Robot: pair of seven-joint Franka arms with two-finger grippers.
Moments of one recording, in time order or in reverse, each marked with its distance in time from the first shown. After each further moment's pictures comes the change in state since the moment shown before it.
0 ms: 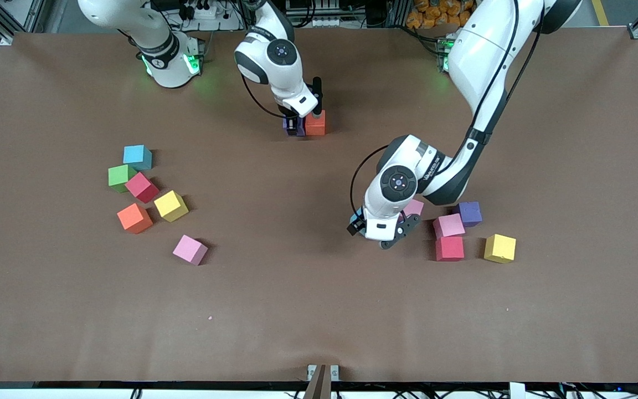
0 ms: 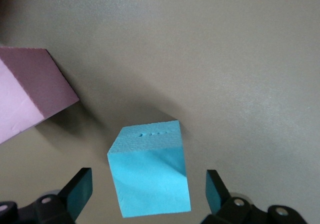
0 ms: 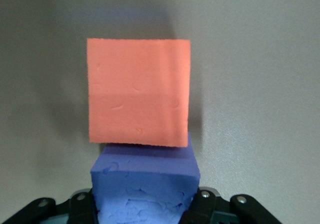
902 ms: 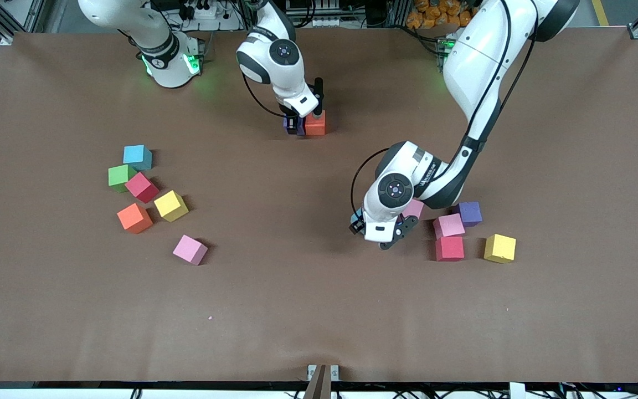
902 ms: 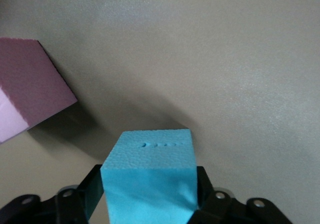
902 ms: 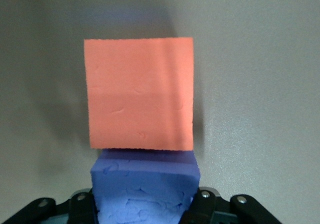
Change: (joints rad) left arm 0.000 0.041 0.001 0.001 0.000 0.007 0.000; right arm 0.007 0.015 0.000 0.010 0.000 -0.004 0.052
